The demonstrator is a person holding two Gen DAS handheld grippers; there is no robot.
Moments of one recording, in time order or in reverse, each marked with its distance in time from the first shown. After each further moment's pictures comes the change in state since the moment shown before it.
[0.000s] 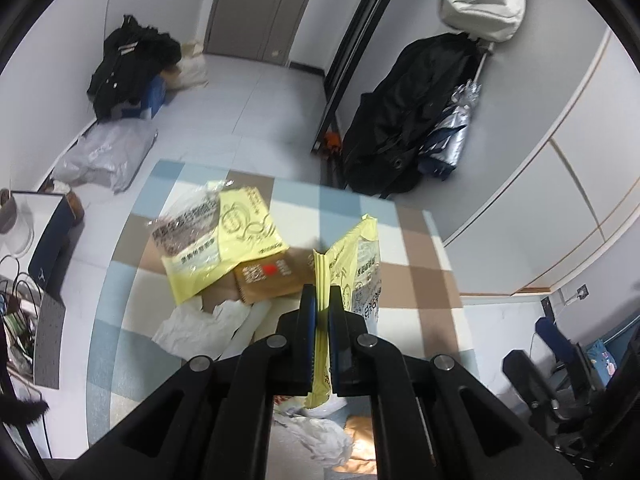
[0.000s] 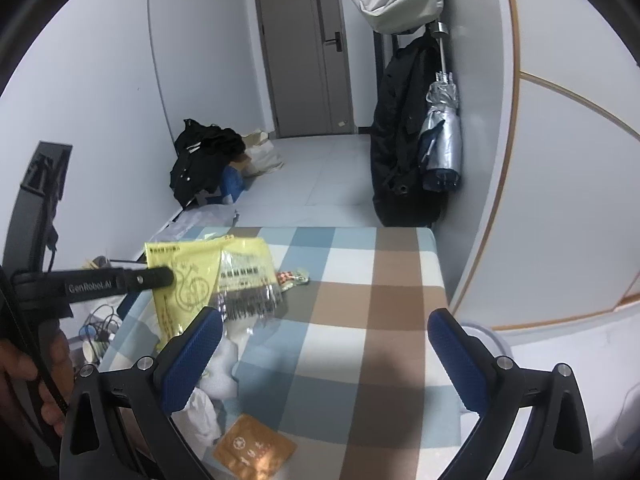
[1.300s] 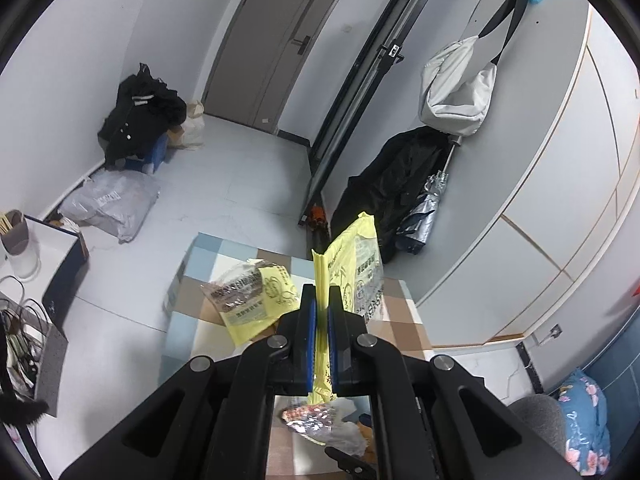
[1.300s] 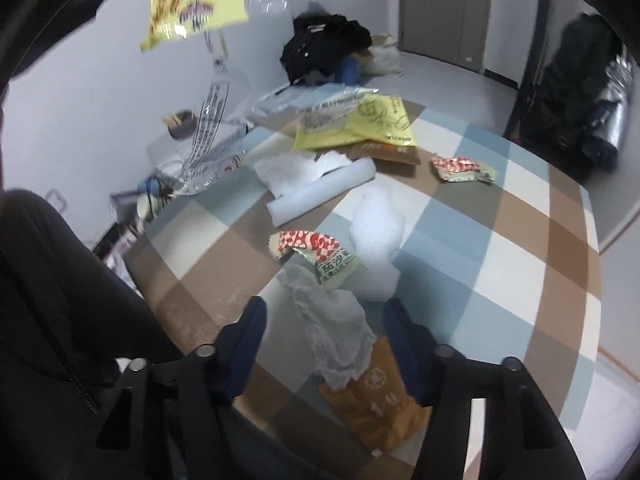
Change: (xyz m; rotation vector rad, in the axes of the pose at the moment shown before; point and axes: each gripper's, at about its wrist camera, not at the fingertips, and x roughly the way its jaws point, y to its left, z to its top) left arm -0.080 0.052 0.008 -0.020 -0.258 -0.094; right arm 0.065 0.118 -0.078 -0.385 0.354 0.262
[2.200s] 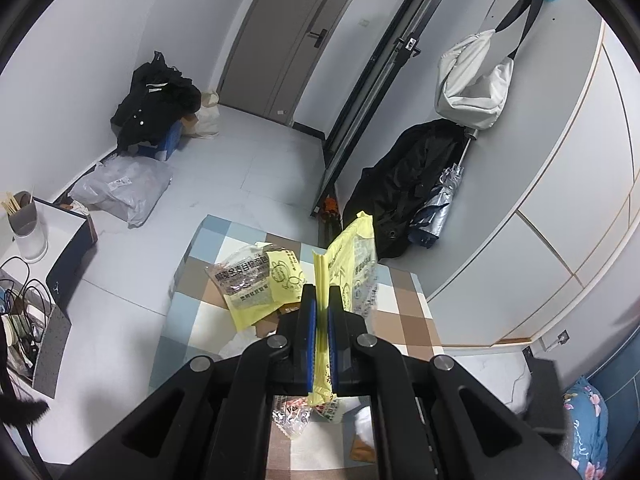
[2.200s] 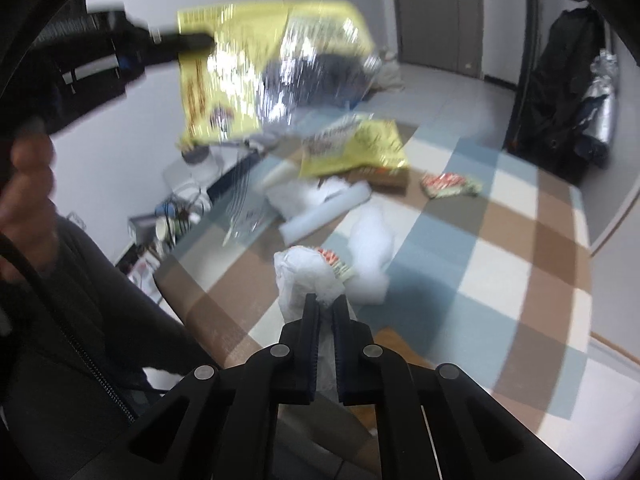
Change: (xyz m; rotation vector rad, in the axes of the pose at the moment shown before) left arm 0.001 -0.005 -0.015 -0.042 0.022 0.034; right arm -0.056 -0.023 -0.002 0.083 -0.121 0.058
